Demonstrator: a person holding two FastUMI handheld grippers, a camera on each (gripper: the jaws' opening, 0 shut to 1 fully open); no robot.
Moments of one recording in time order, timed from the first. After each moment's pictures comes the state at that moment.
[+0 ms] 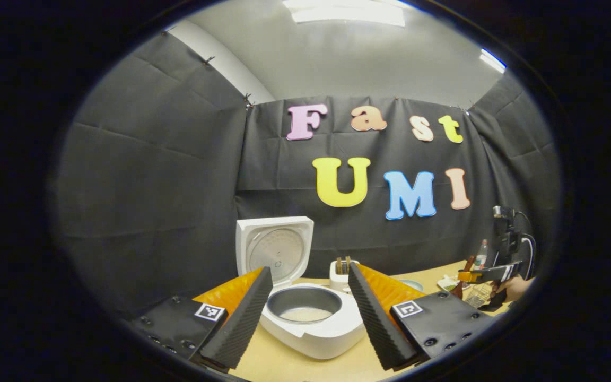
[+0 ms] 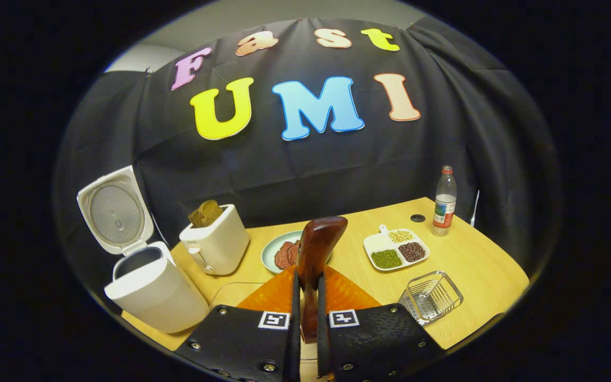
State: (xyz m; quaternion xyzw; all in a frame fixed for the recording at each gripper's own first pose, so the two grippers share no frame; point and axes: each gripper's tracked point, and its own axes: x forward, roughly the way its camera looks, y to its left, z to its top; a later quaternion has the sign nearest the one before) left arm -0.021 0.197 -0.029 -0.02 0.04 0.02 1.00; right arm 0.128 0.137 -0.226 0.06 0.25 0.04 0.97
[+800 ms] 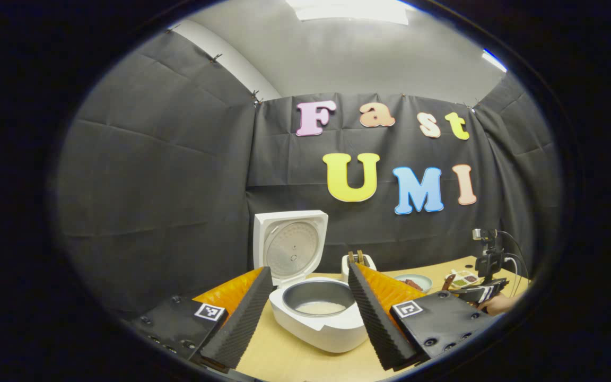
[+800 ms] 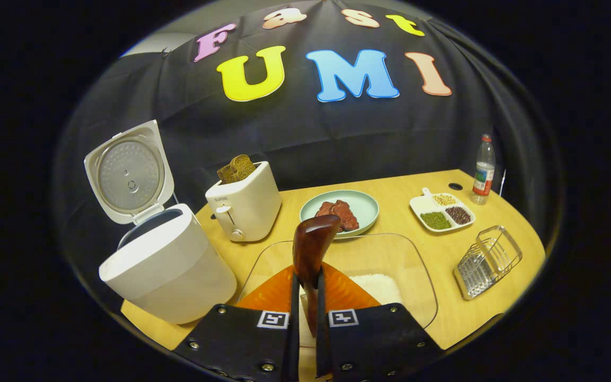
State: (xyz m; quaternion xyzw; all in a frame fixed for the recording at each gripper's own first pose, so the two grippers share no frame) left arm -0.039 0.226 -0.037 -0.03 0.05 0.04 1.00; right arm 0.099 0.244 -0.278 0.13 0.32 0.10 0.93
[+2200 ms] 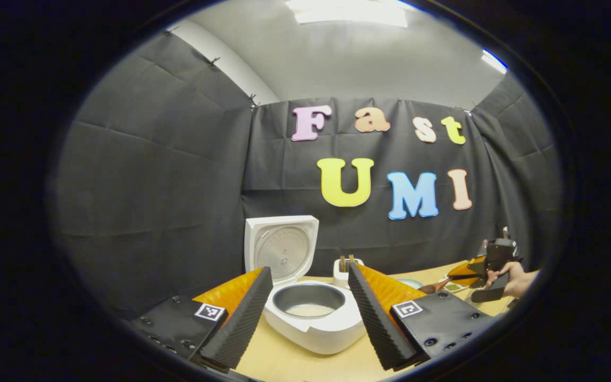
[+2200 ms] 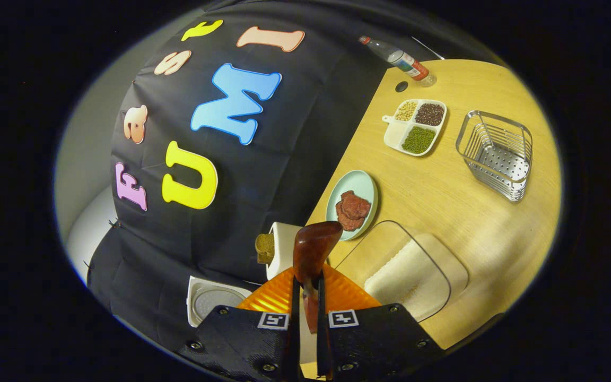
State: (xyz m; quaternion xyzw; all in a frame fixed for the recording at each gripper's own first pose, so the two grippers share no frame) left arm -0.041 0.204 -0.030 -0.03 0.04 0.03 1.00; right arm 0.129 0.190 -0.201 0.55 0.31 0.06 0.77
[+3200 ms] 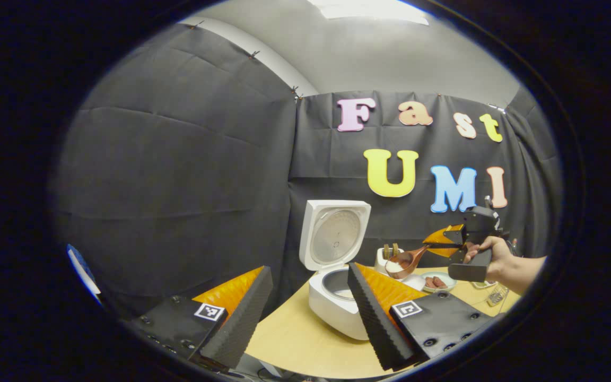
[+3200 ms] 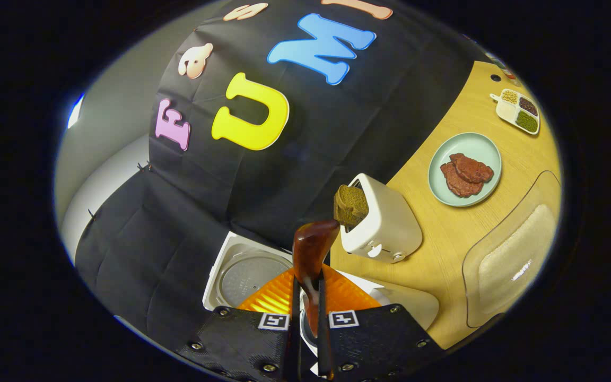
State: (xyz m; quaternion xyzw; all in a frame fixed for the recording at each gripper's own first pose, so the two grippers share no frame) left arm -0.095 0.290 -0.066 -0.05 0.07 0.15 0.99; right arm 0.178 0.409 -0.139 0.47 0.31 0.22 0.80
